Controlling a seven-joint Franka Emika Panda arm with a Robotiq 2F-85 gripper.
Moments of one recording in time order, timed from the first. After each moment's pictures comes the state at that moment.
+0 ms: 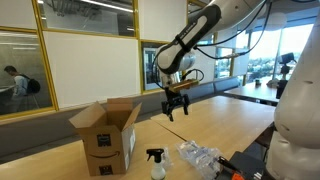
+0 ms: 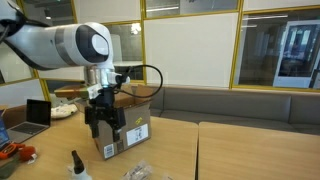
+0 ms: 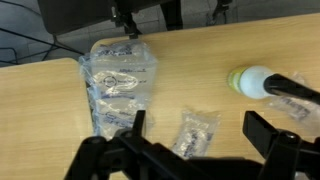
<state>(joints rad) 0.01 -0.16 0.07 -2.43 -0.10 2.03 0.34</state>
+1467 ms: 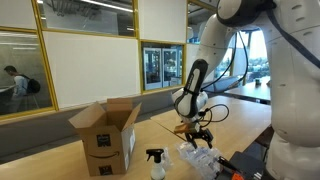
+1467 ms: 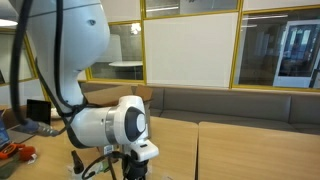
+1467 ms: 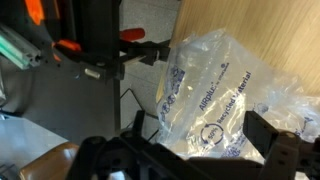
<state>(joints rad) -0.06 0.29 -0.12 -2.53 -0.33 2.39 1.52</state>
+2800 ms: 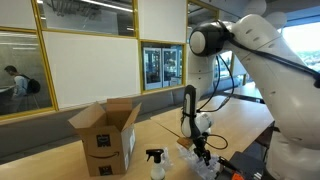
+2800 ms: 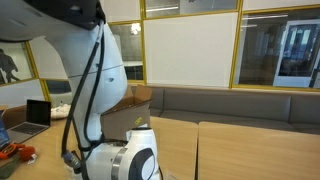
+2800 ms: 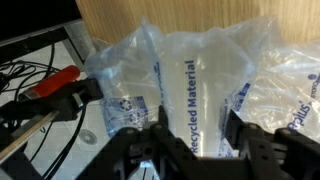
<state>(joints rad) 0.06 0.63 -0.30 -2.49 -0.10 2.82 1.76</state>
